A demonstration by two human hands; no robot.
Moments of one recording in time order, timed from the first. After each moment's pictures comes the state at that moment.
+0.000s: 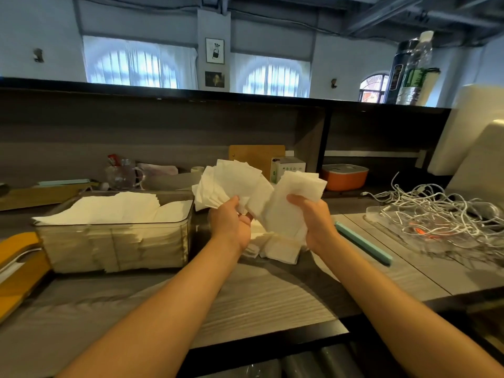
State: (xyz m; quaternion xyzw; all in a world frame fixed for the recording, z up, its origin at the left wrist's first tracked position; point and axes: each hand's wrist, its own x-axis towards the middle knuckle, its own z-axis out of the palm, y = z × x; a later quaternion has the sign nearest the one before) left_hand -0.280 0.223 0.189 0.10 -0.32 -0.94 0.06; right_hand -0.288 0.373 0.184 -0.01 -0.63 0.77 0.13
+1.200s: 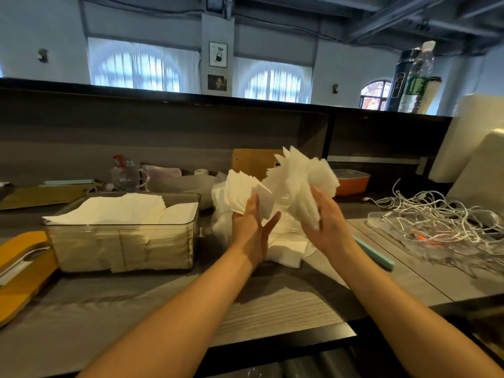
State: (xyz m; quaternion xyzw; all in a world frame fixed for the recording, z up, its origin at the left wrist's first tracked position) left_hand -0.265 0.243 0.182 0.03 -0.37 -0.93 0.01; right_hand -0.271 0.380 0.199 0.10 -0.42 0.90 0.02
